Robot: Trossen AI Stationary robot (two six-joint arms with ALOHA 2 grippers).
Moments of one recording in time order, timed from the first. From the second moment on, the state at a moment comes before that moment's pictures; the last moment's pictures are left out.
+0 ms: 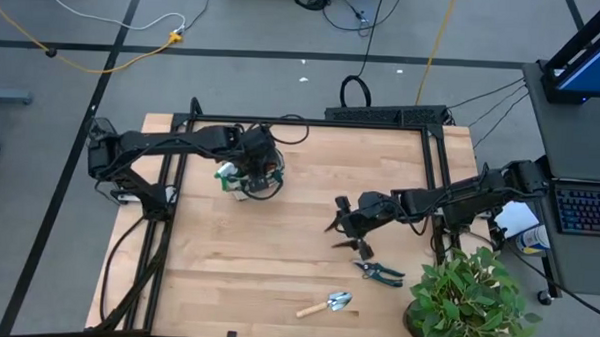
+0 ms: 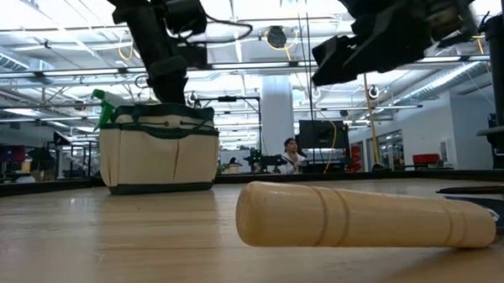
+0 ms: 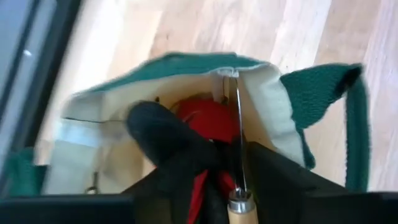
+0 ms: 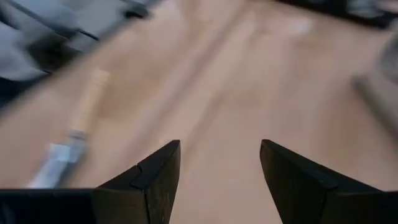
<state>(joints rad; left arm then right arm) 0.32 1.50 1.15 -0.75 -0.10 0.07 0.13 1.36 0.66 0.15 -0.27 -0.21</state>
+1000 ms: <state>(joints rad) -0.04 1.11 1.15 -0.73 -0.29 -0.21 0.42 1.83 0.66 0.54 -0.42 0.31</state>
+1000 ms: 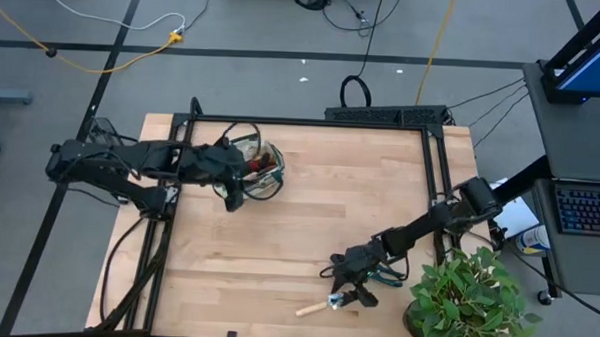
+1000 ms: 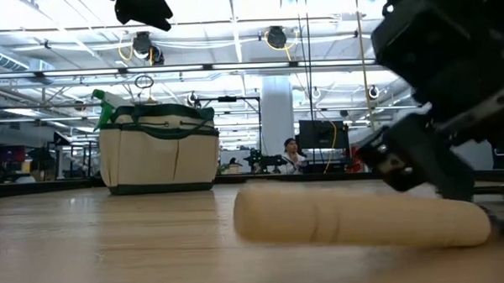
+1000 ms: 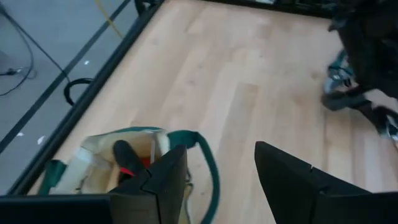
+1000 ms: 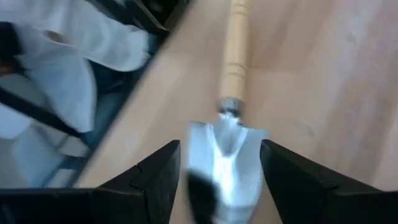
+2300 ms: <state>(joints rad) -0.11 1.13 1.15 -0.73 -0.29 -0.19 0.44 1.85 0.66 0.58 -0.34 0.30</state>
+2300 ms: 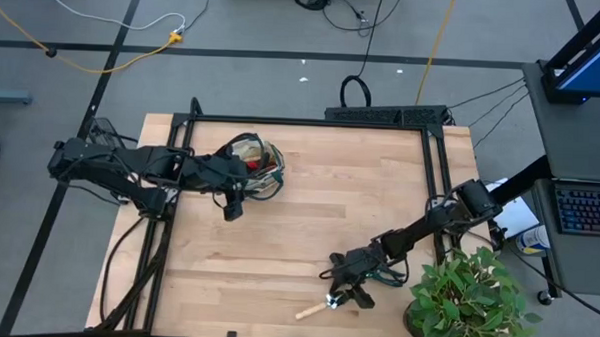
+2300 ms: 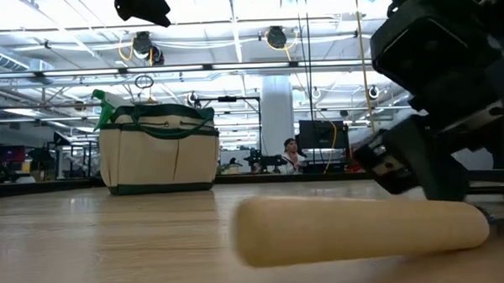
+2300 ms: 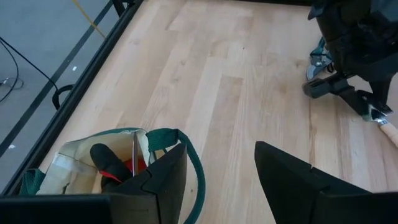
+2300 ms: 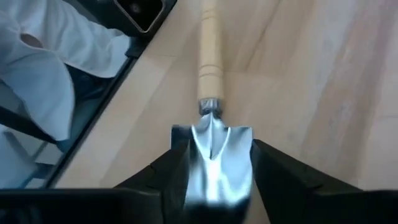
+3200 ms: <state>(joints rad) -0.11 1.13 1.15 -0.73 -0.29 -0.21 0.49 1.83 0.66 0.57 -0.24 -0.20</state>
